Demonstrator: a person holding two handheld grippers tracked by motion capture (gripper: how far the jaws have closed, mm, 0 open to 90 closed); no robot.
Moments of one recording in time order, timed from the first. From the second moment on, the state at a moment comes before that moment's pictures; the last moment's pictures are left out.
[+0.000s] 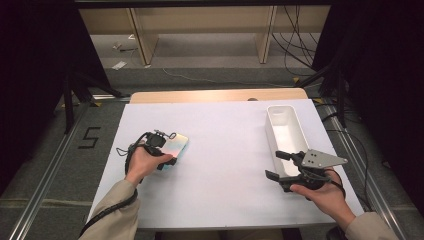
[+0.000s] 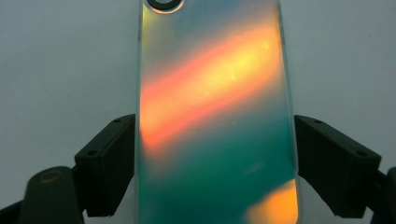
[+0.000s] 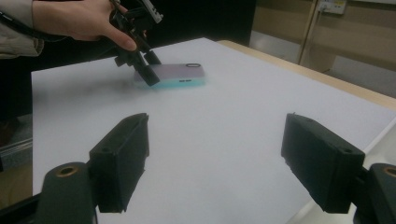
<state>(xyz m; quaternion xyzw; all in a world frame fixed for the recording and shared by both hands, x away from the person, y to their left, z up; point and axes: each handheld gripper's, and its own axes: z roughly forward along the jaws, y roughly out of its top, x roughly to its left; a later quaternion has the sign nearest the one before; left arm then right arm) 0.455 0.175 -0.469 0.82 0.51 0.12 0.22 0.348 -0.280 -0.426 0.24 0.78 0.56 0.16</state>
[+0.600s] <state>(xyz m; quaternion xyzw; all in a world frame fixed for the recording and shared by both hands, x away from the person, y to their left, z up) 0.441 0.174 -0.449 0.81 0.50 0.14 0.27 0.349 -0.280 -0.426 0.24 0.77 0.57 0.16</state>
